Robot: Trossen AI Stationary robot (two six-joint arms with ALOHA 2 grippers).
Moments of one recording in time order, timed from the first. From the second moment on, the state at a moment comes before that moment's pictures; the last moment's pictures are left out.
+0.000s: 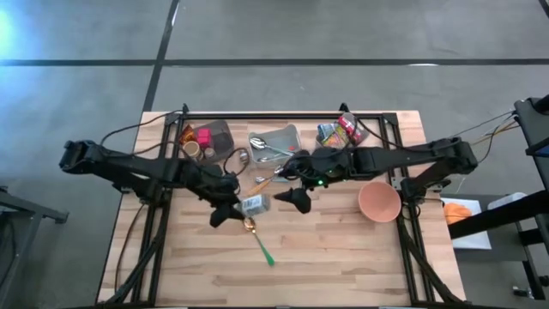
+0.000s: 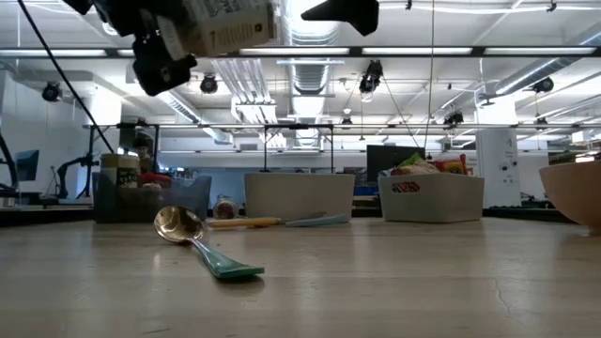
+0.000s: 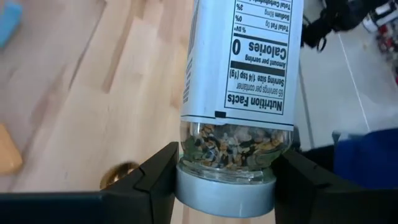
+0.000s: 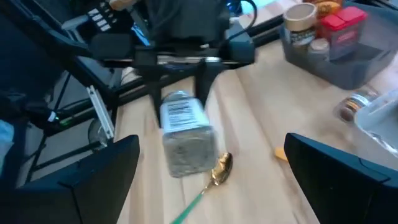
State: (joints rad) left arm -0.12 1.14 0.79 -0.32 0.26 -0.56; right arm 0.11 1.51 1.34 -0.31 0.02 0.50
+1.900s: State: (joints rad) left arm -0.08 1.16 0.94 -0.33 0.31 -0.50; right arm 0.11 1.63 1.35 -0.11 -0.08 0.56
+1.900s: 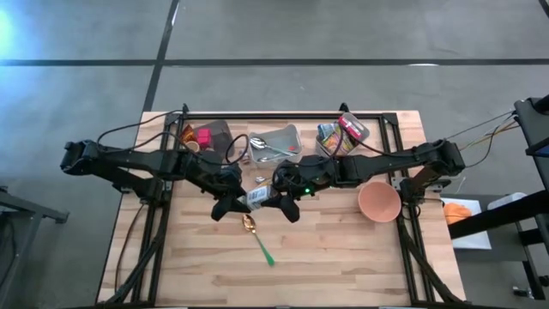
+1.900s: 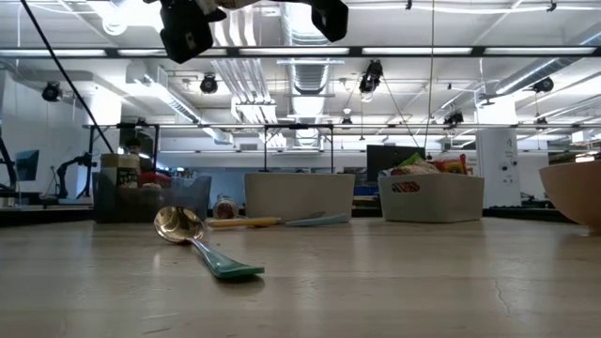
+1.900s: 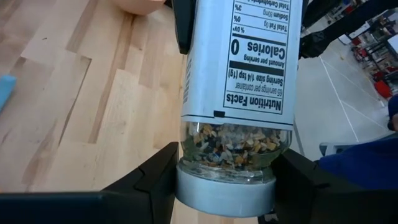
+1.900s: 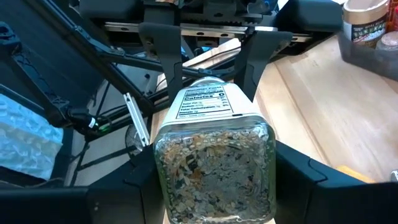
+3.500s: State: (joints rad) left arm 0.00 1.10 1.09 0.09 0.07 -0.39; right arm 0.11 1.37 1.35 0.04 0.13 0.46
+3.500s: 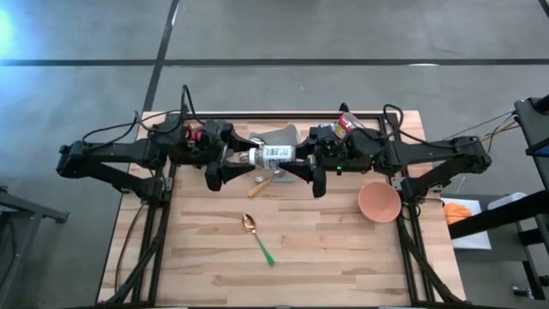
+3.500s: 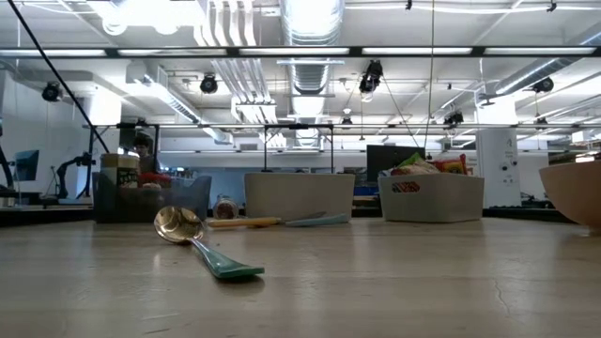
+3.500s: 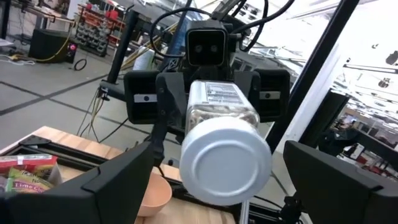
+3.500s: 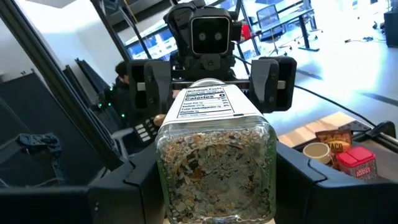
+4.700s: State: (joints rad) left arm 0.00 1.16 1.09 0.21 0.18 -0.36; right arm 0.11 1.38 1.35 0.06 0.10 0.45
